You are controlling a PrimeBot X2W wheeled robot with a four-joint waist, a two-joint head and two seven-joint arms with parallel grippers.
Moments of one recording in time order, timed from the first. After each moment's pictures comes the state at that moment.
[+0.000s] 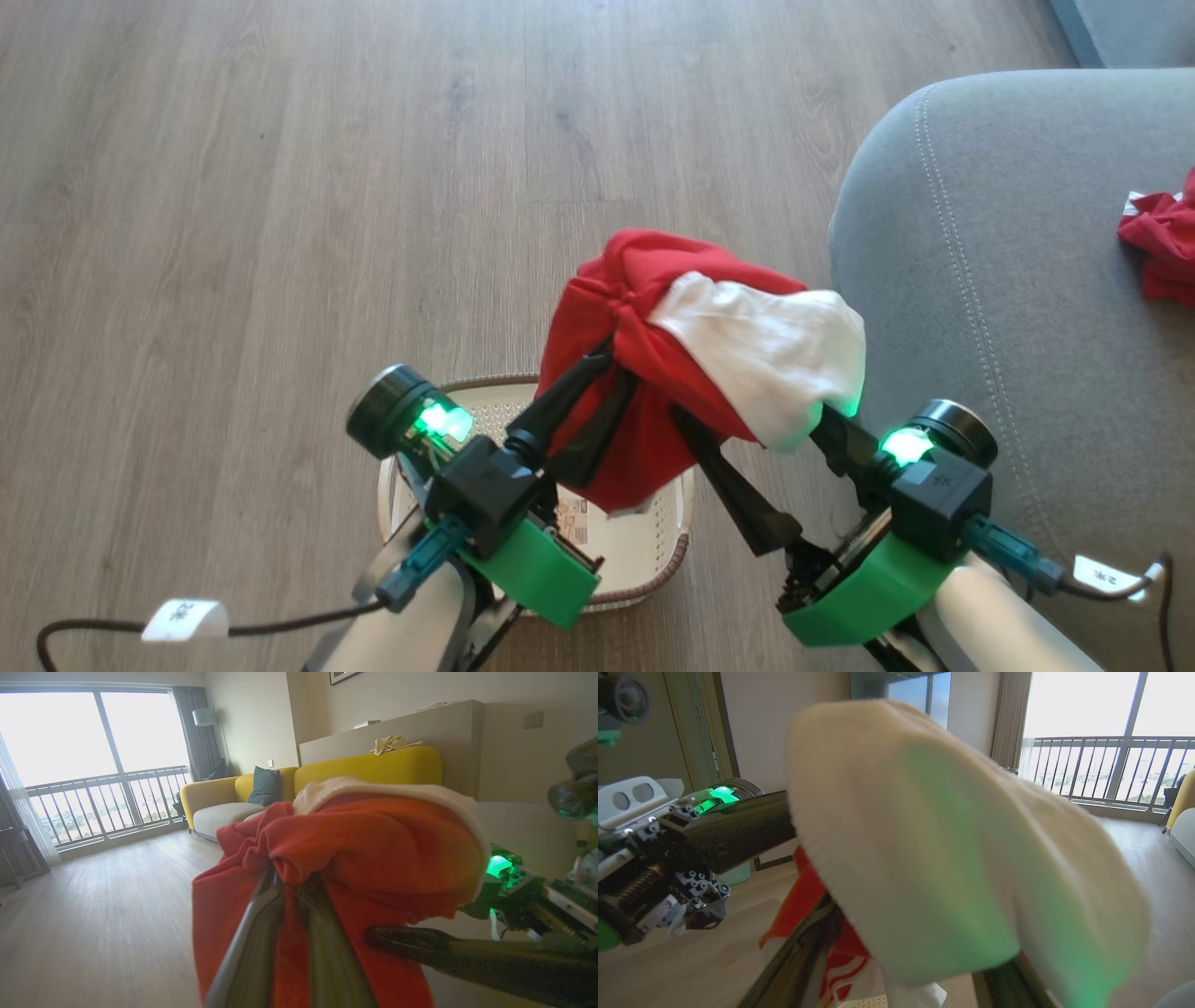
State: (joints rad) left arm -0.21 0.06 -0.48 -0.06 -0.05 -0.13 -0.26; right arm -0.17 -0.31 0.56 -0.06 0.33 0.13 -0.26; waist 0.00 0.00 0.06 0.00
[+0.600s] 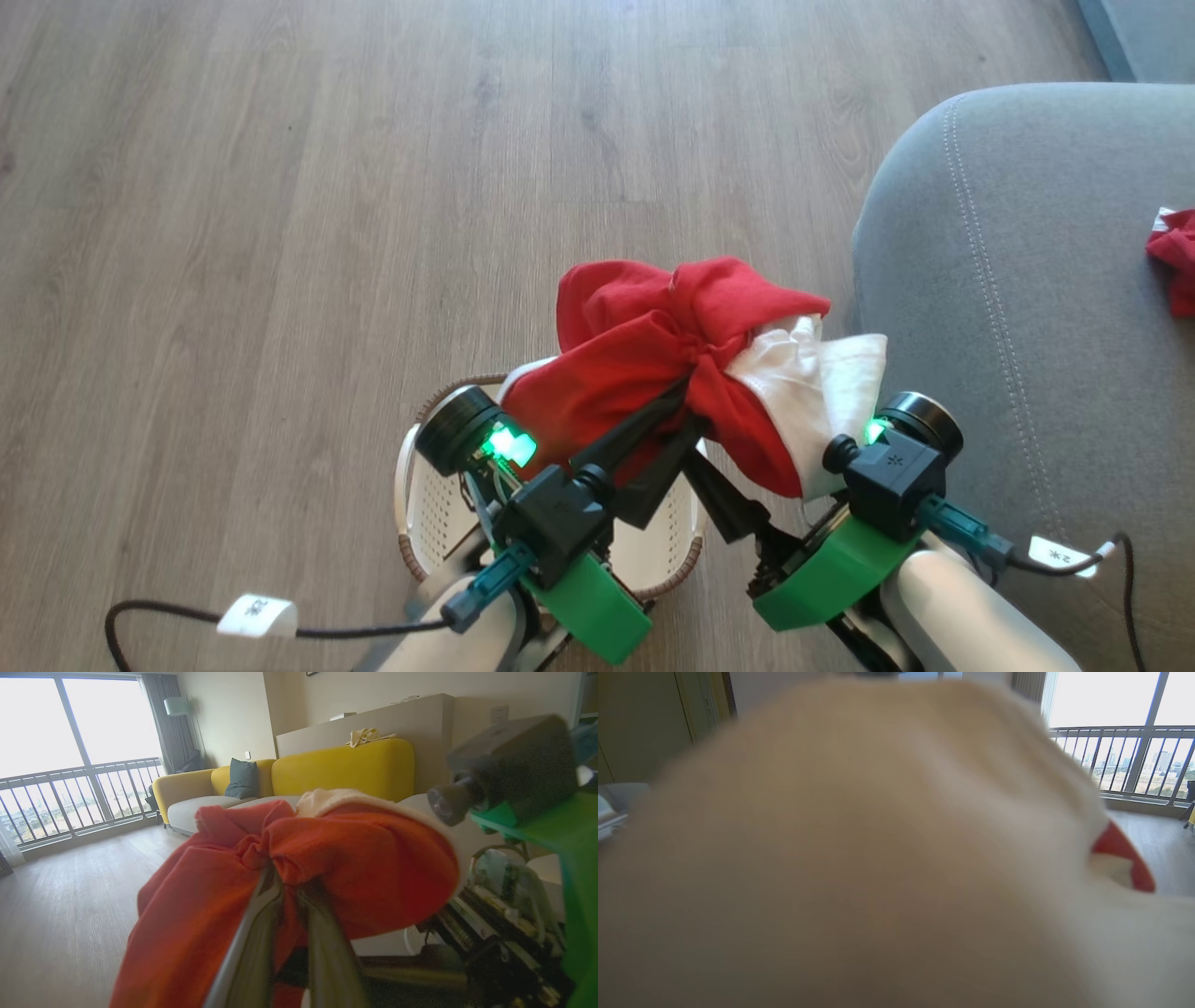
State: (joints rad) left arm -0.23 0.06 -0.62 -0.02 -0.07 -0.13 -0.26; right arm -0.23 -0.25 0.59 0.04 0.32 0.13 -0.26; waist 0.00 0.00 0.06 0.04
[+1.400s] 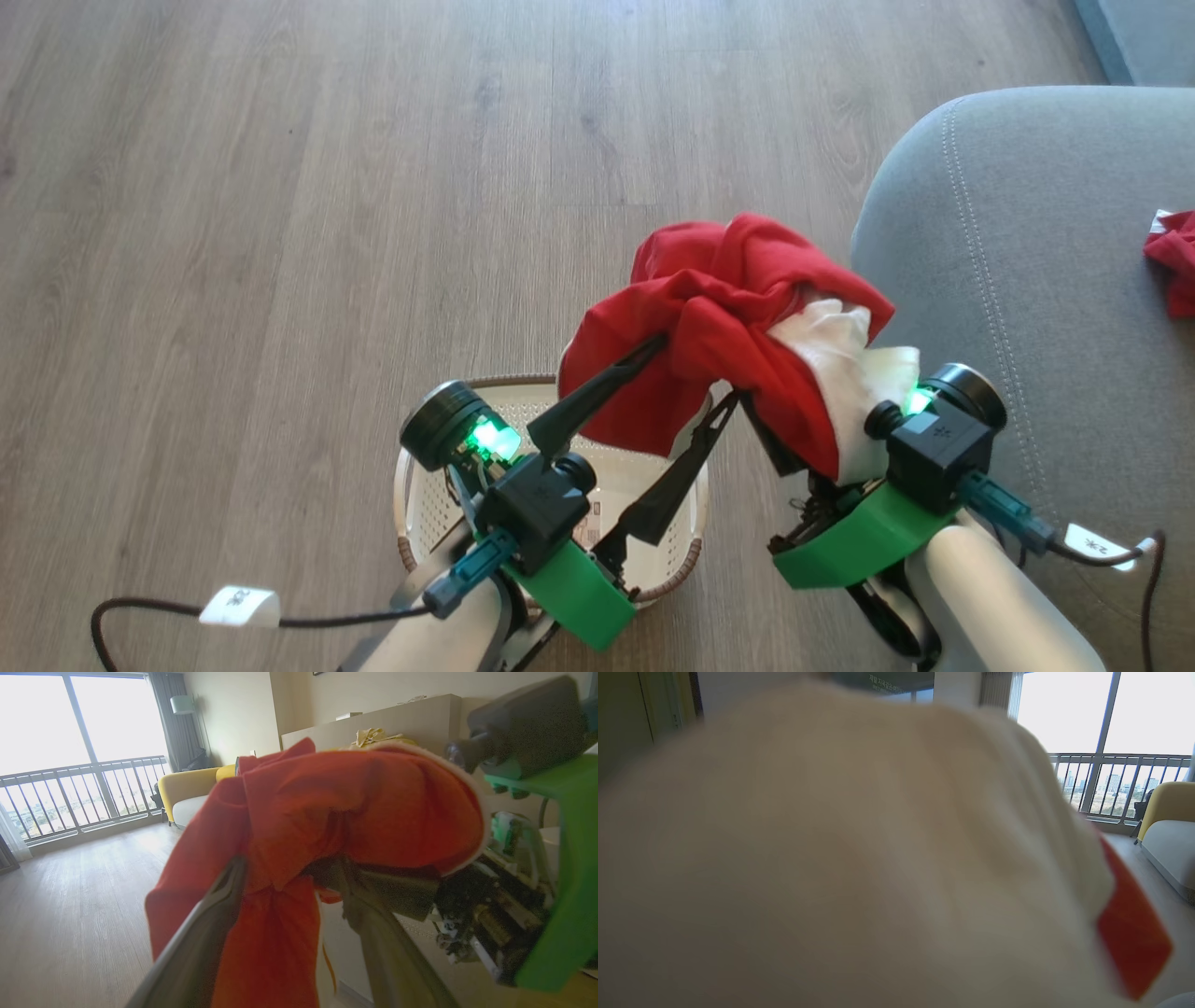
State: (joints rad) left arm -0.23 0.06 -0.58 -0.01 -0.08 -0.13 -0.26; right arm -0.21 -0.21 0.47 0.02 0.26 0.13 -0.26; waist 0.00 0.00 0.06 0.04
